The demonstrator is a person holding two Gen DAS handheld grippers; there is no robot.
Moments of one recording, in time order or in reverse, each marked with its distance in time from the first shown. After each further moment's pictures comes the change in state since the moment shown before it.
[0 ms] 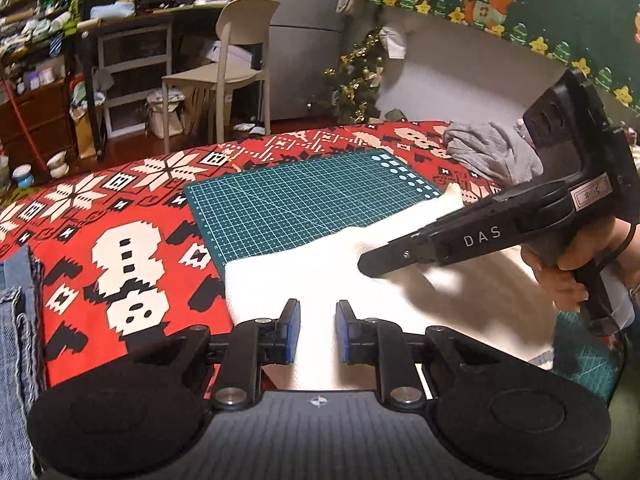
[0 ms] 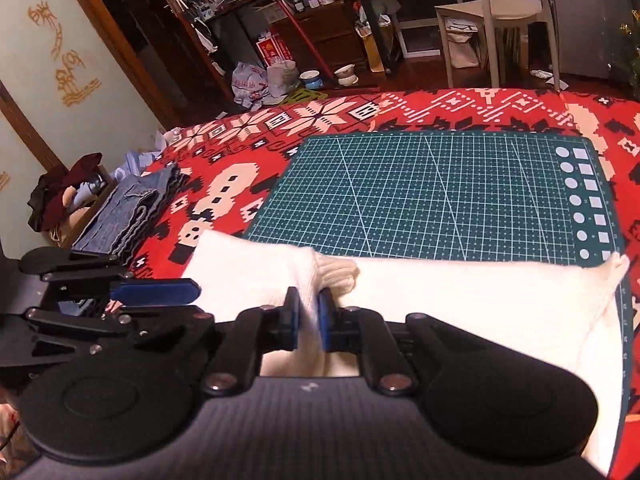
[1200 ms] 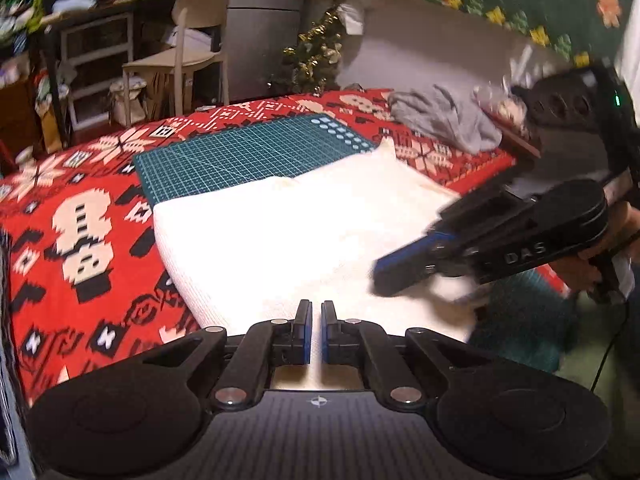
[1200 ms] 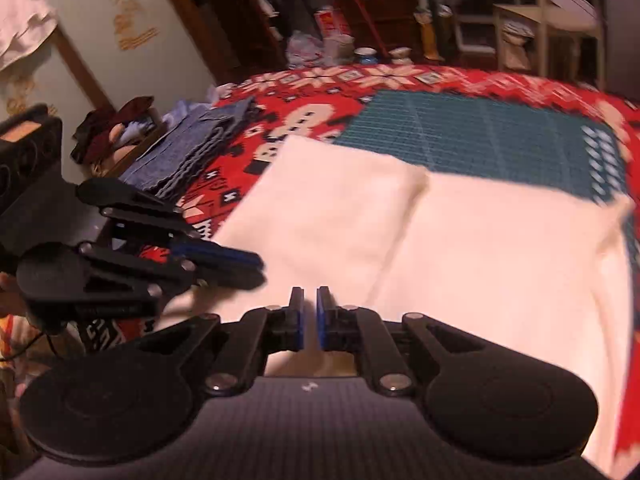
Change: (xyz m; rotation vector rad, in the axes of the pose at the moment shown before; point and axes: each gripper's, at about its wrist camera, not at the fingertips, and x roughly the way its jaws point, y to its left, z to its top) left arm -0.020 -0.033 -0.032 0.048 0.054 -0.095; right arm -0.064 0.018 -0.059 -0.133 0.067 0.080
